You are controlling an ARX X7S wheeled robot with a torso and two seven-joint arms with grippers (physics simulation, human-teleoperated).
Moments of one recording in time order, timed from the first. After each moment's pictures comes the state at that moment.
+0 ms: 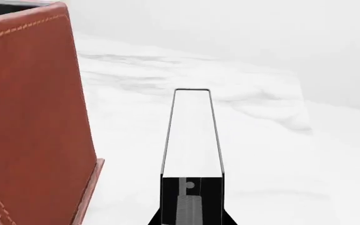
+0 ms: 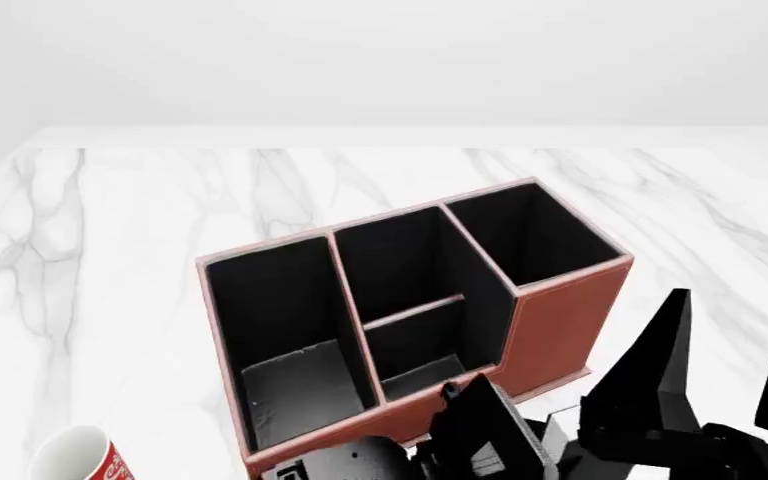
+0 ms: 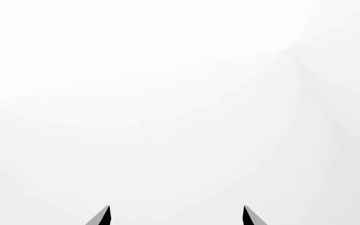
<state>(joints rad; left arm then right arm) -0.74 -0.16 1.31 -0.23 -0.80 -0.10 0.10 -0.19 0.34 -0.13 -0.51 0.24 -0.57 0.39</state>
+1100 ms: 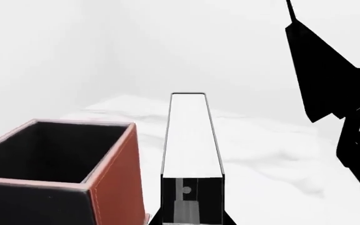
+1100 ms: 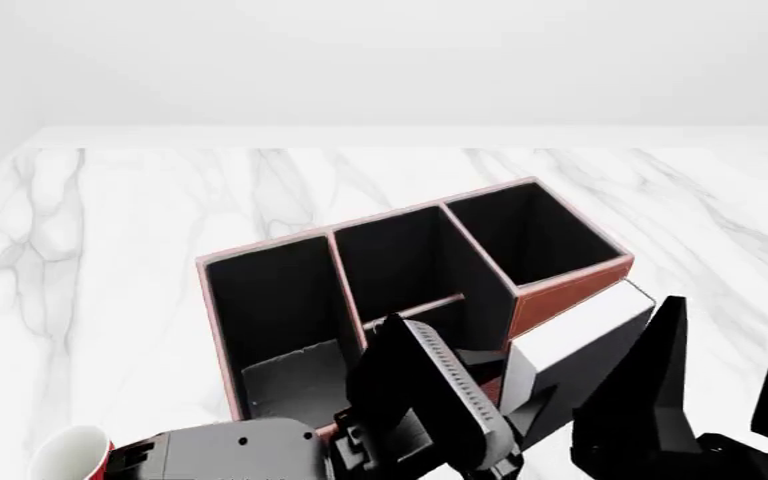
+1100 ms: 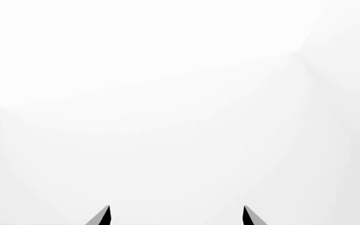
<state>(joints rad) -0.88 -0.49 1.17 0.49 -1.04 -0.33 -0.29 -0.21 0.35 -0.16 -0.54 0.22 -0.59 0.39</state>
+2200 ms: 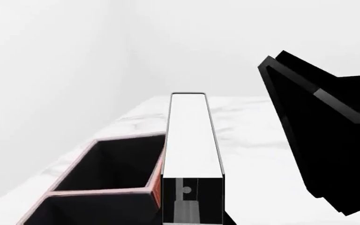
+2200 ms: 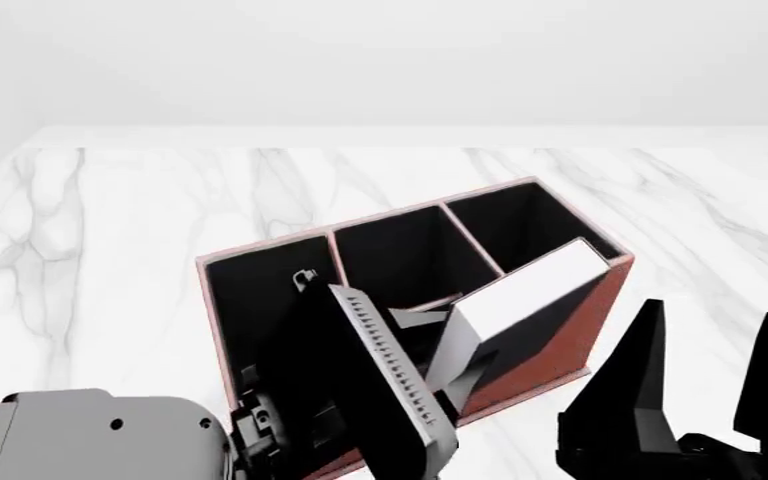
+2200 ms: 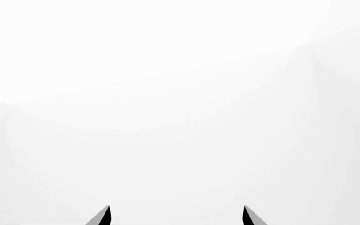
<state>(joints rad) -1.12 -0.72 1.10 0.75 -1.23 -0.52 -0.41 -0.21 0.35 -0.20 -0.53 0.21 -0.59 0.40</state>
